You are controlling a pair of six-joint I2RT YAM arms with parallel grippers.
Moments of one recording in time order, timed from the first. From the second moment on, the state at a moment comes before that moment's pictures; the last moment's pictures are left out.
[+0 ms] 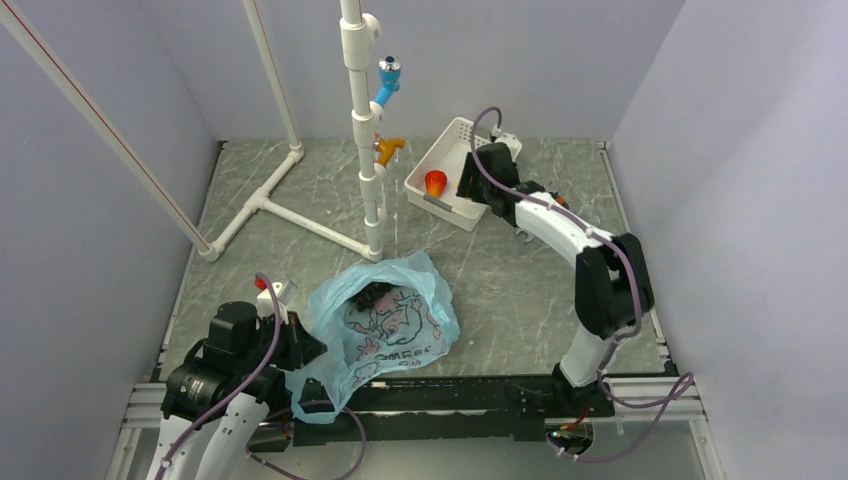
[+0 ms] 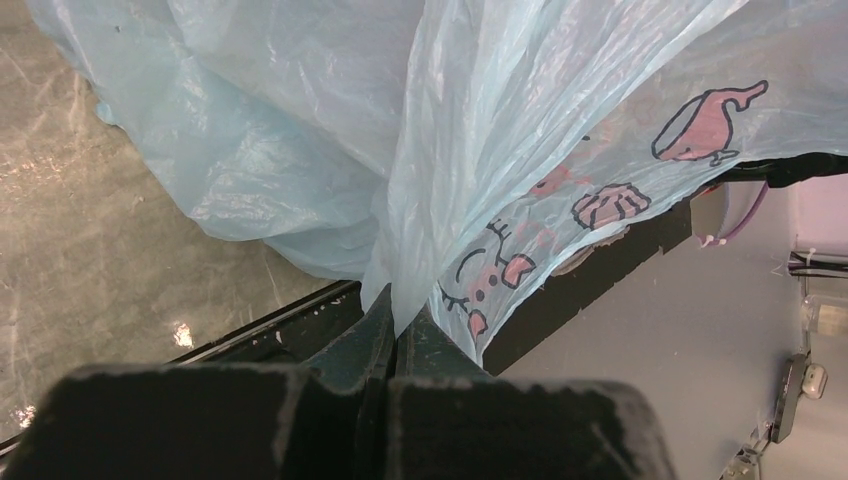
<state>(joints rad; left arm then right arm) -0.31 0.18 0.57 -1.08 0.43 -0.43 0.42 1.68 1.24 -0.17 0.25 0.50</state>
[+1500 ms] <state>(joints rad) -0.27 0.19 0.57 -1.08 0.42 -0.43 0.47 1.79 1.37 -0.34 0.25 0.43</state>
